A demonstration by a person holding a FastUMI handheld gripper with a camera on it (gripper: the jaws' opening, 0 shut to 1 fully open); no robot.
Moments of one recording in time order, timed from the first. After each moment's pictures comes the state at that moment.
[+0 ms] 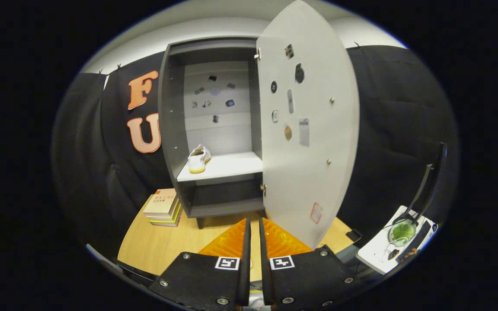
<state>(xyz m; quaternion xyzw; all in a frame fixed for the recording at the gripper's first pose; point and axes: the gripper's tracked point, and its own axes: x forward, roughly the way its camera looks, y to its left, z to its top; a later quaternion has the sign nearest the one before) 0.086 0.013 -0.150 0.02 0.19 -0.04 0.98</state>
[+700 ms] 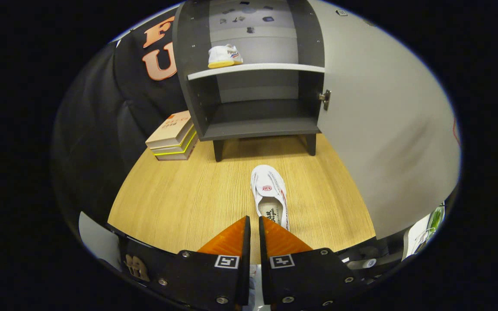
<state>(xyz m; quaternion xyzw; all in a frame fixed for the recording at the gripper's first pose) 0.140 0.081 -0.374 -0.01 0.40 0.08 0.91</state>
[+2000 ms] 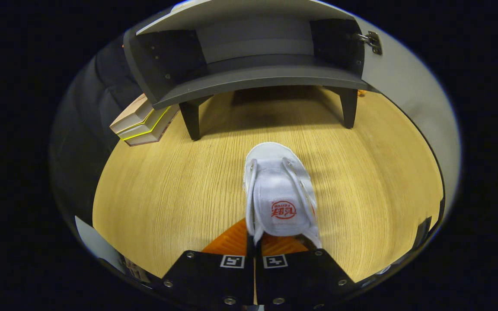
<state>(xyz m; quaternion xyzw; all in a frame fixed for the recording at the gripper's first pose) 0.234 0.094 -0.496 0.01 0.46 0.10 0.88</state>
